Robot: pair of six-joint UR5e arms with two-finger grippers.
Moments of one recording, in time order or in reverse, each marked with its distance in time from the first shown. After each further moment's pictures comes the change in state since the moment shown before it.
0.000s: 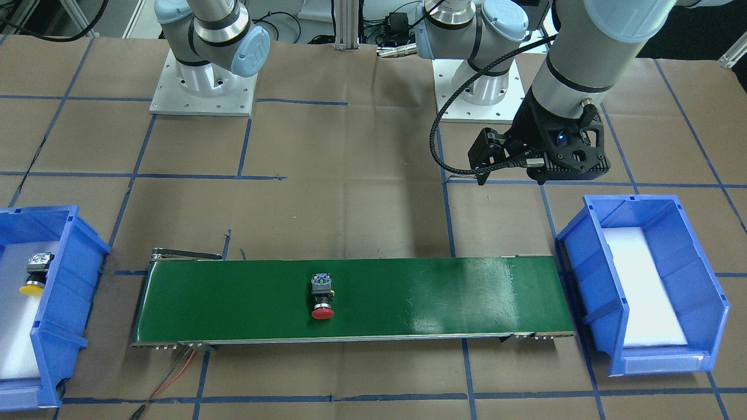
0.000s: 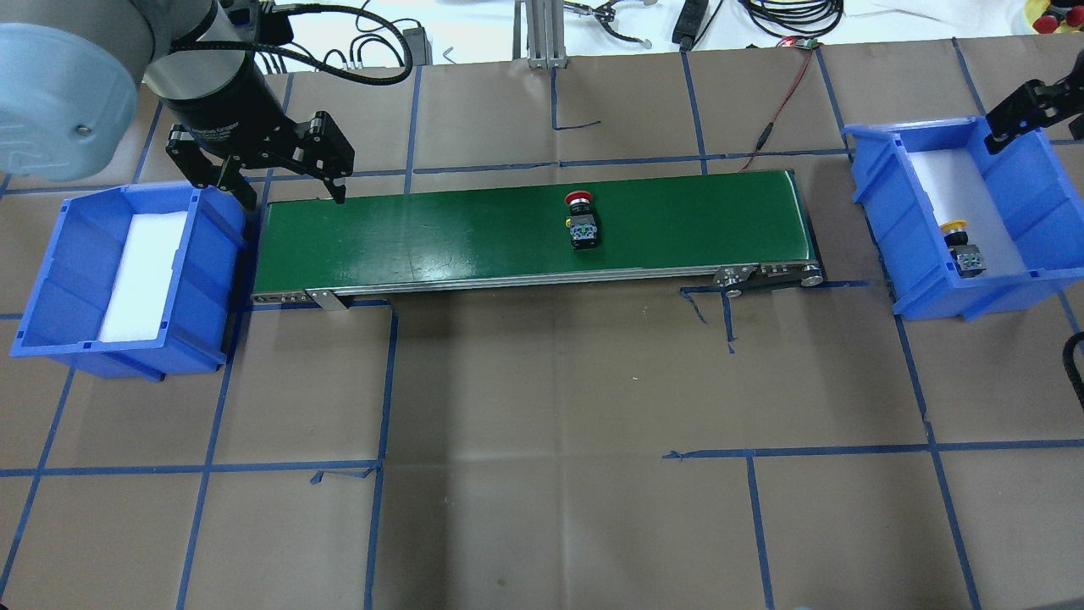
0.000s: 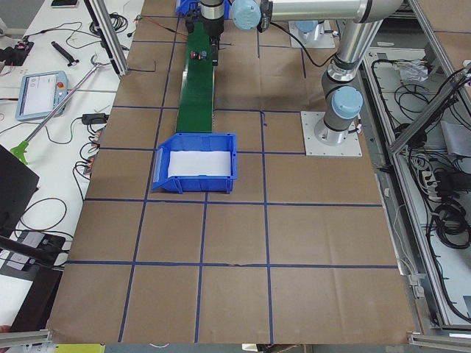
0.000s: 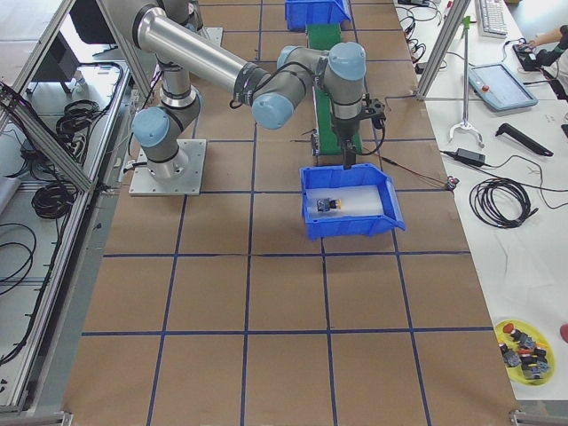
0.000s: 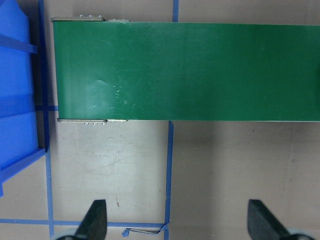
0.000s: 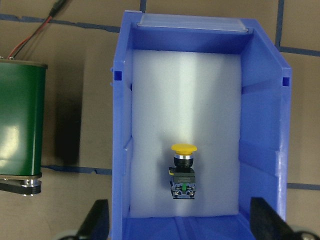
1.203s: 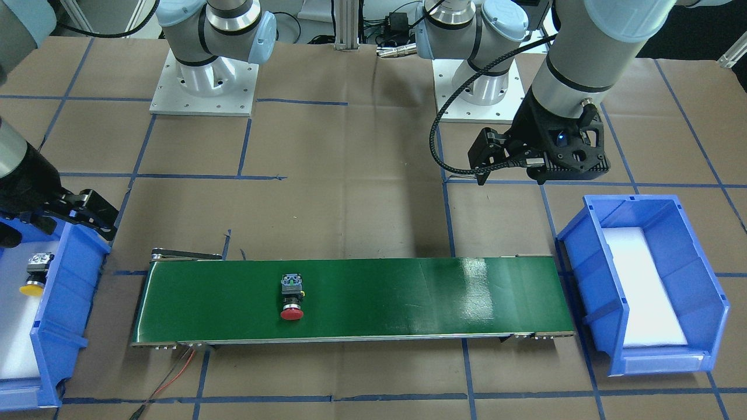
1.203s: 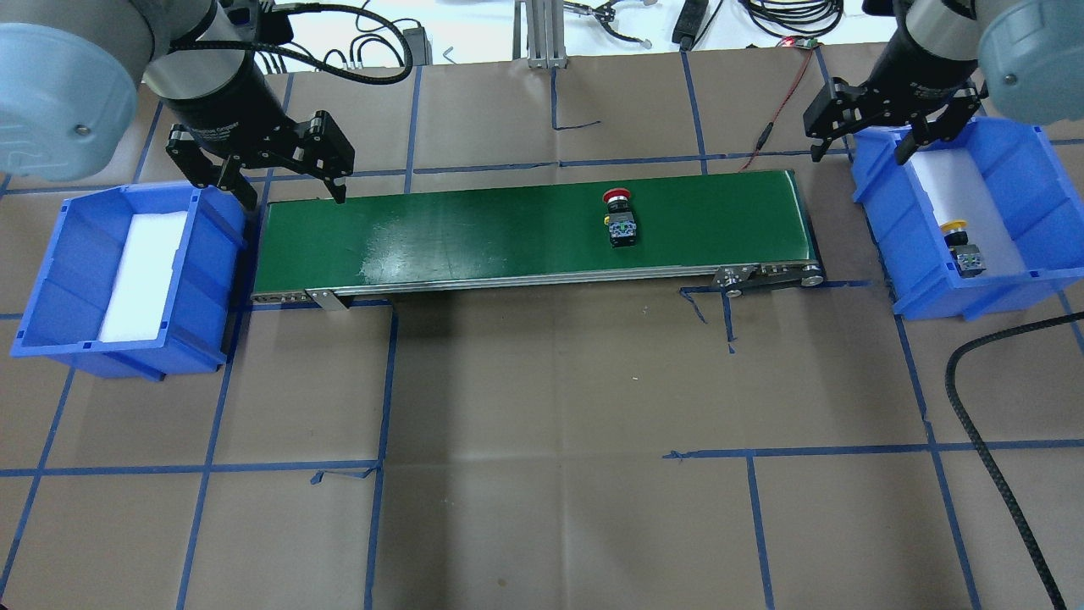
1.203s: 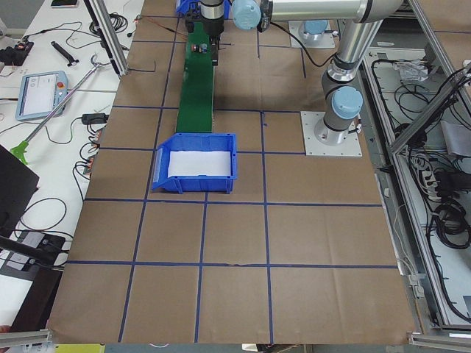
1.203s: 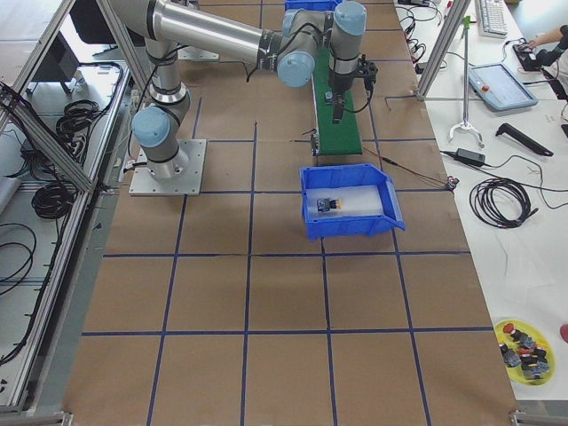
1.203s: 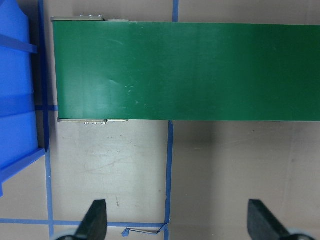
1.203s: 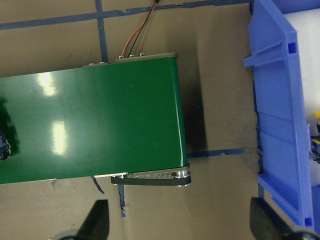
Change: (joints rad) left arm 0.000 0.000 0.001 0.000 -0.002 0.000; right arm 0.284 0.003 -0.004 0.109 0.015 0.408
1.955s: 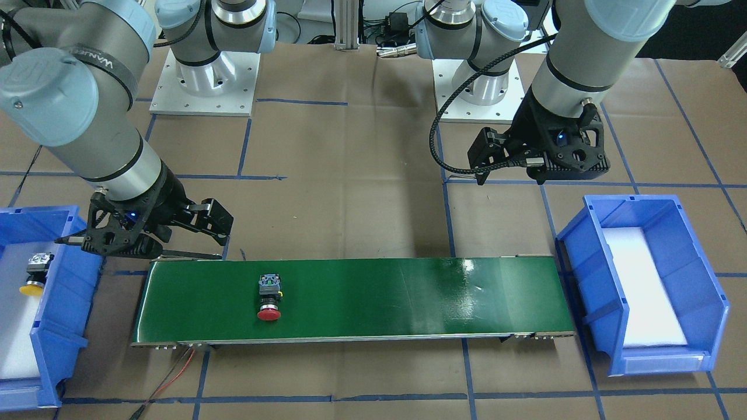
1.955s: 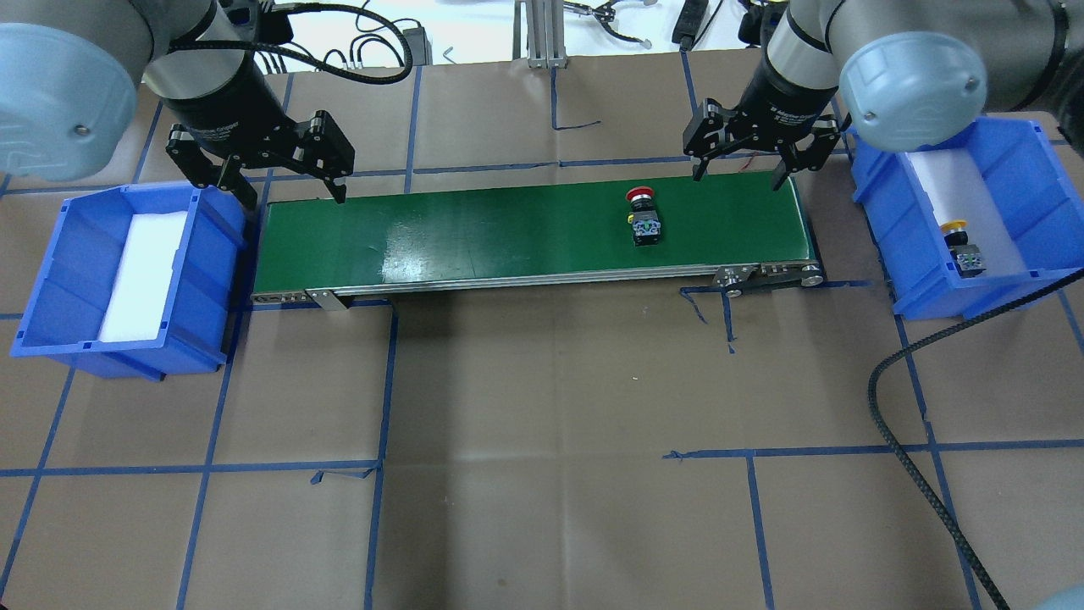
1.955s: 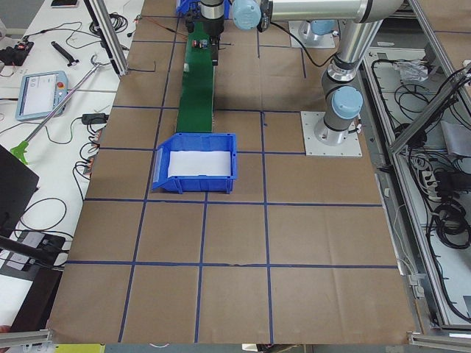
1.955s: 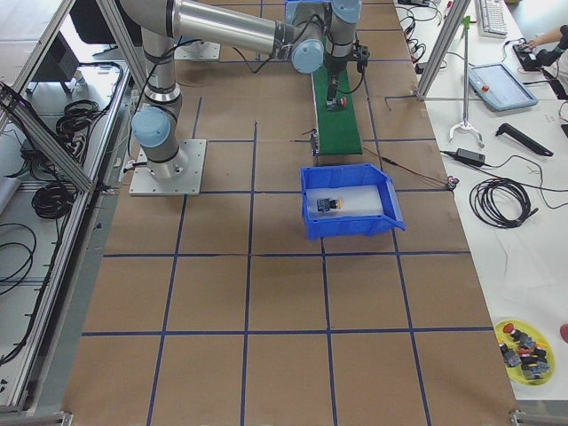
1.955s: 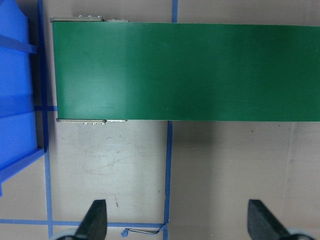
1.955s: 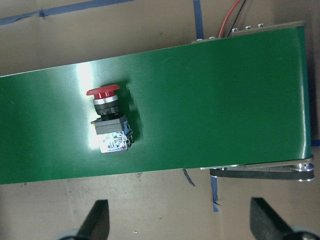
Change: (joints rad) left arm 0.000 0.000 0.000 0.000 -0.001 -0.001; right arm 0.151 0.069 0.003 -0.039 0.121 0.181
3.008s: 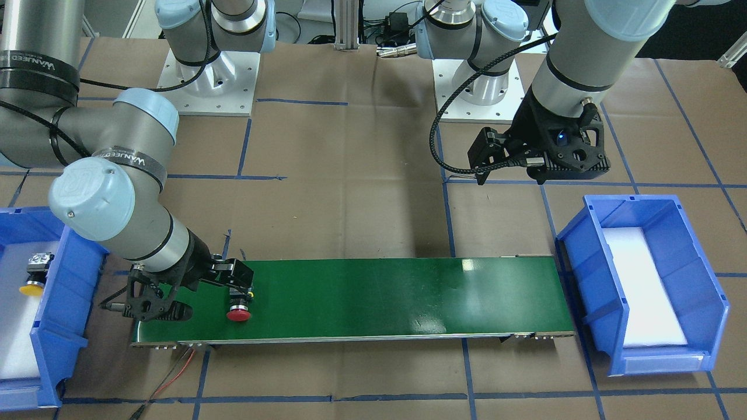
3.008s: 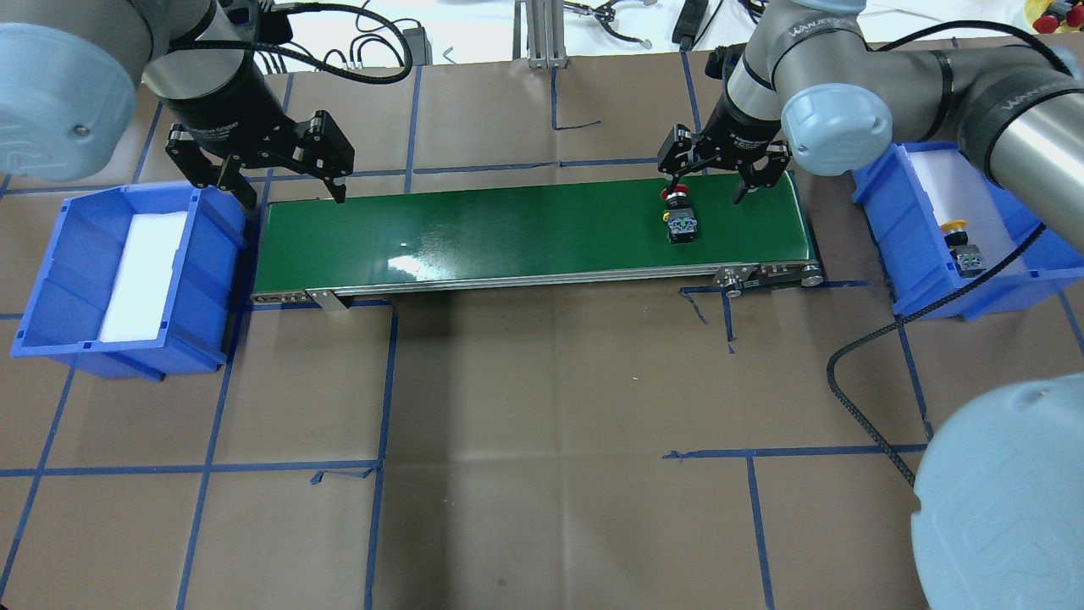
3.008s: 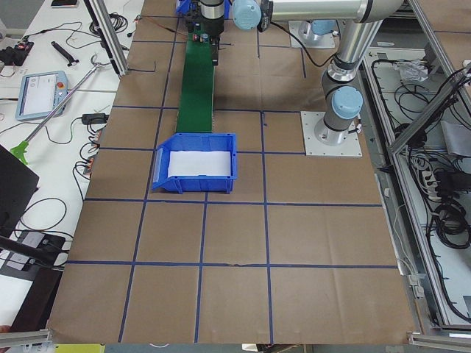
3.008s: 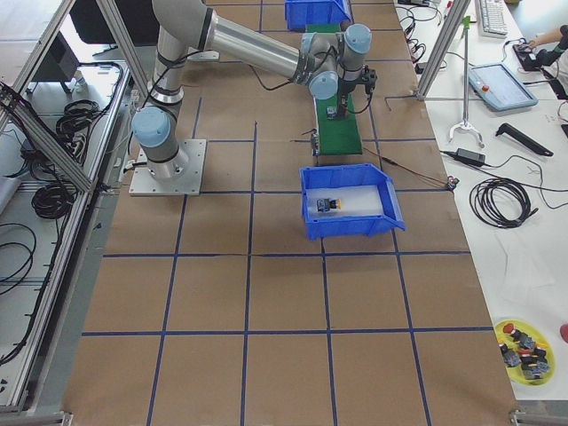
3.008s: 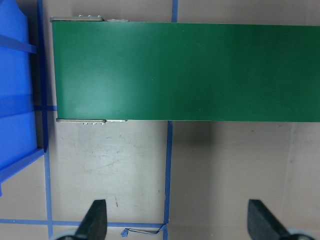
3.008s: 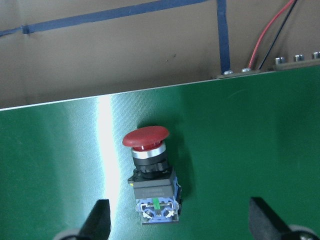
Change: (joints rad) left arm 0.000 0.002 0.000 0.000 0.001 0.000; right arm 0.005 0.173 -0.003 -0.147 0.014 0.004
